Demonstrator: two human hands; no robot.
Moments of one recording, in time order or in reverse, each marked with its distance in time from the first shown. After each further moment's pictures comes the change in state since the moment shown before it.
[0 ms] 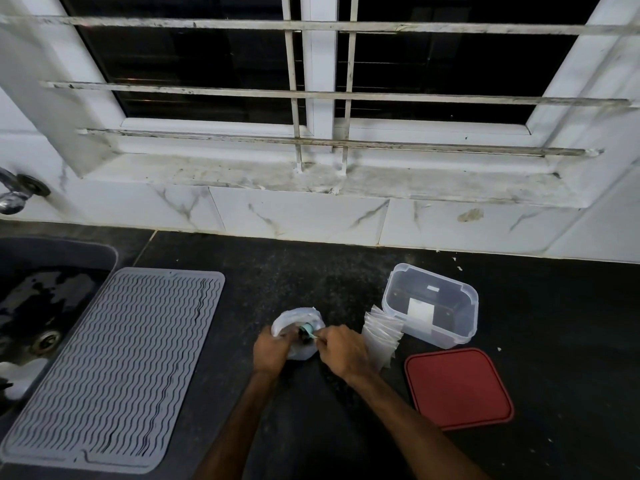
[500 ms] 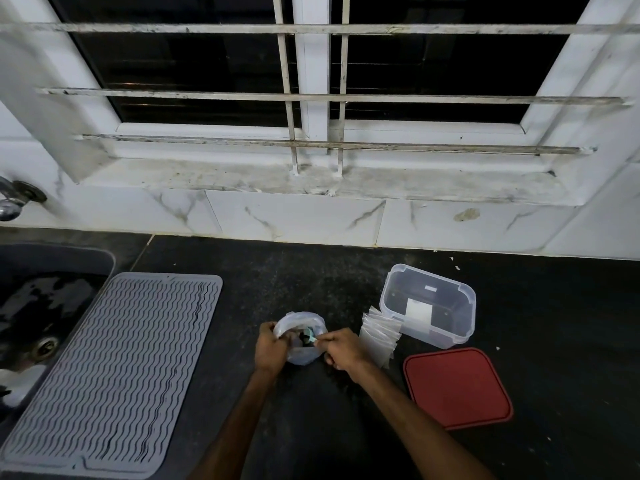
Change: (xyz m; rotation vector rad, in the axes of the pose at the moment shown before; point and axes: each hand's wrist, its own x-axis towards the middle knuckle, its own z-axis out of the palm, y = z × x) left_hand 0.004 0.003 0.002 -0.016 -0.048 0.007; right_hand 0.001 0.006 -0.006 0.760 -0.215 0.395
